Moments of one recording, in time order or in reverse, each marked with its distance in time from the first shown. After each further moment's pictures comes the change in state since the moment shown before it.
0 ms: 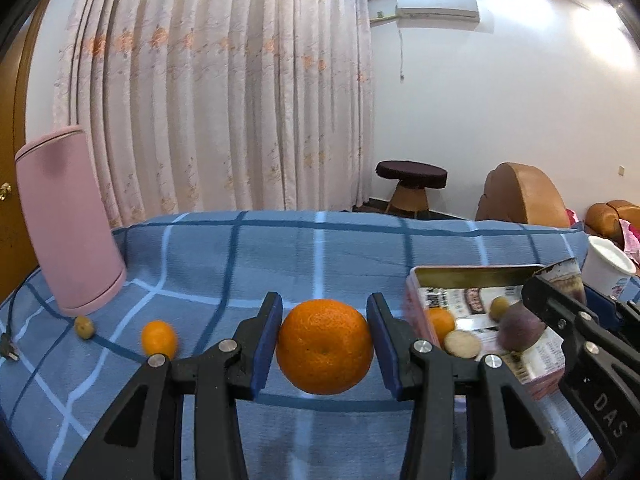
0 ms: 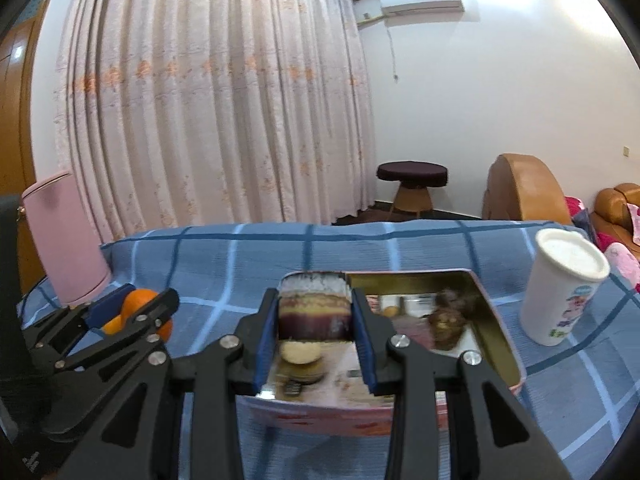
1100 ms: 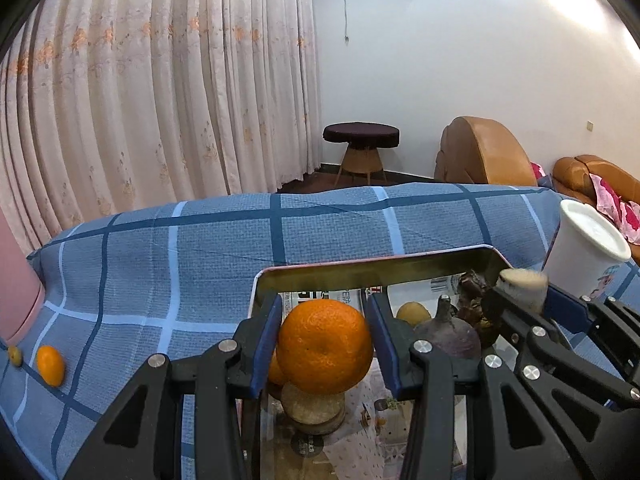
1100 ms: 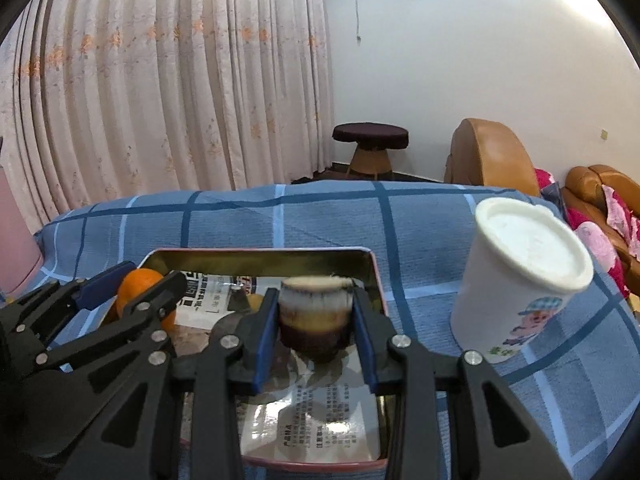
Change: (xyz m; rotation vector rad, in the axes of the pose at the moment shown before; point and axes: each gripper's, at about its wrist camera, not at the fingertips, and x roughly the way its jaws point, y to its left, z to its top) left arm 0.064 -0.110 0.016 0.111 0.139 -0.127; right arm 0.045 -0.092 -0.001 0.017 0.157 -0.118
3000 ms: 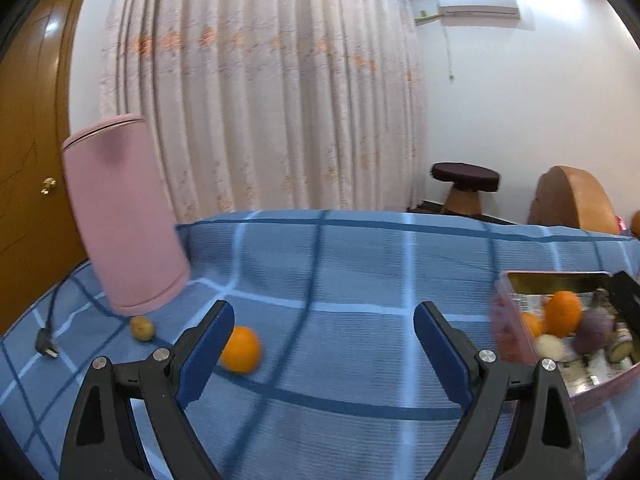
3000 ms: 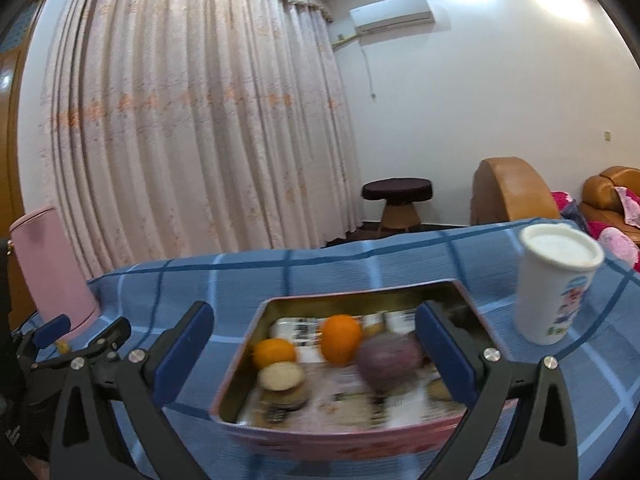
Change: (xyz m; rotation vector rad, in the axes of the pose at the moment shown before) left arm -0.067 0.162 -0.039 -0.151 -0.125 0.345; right arm -0.048 0.084 -0.011 0.057 -0.254 0.111
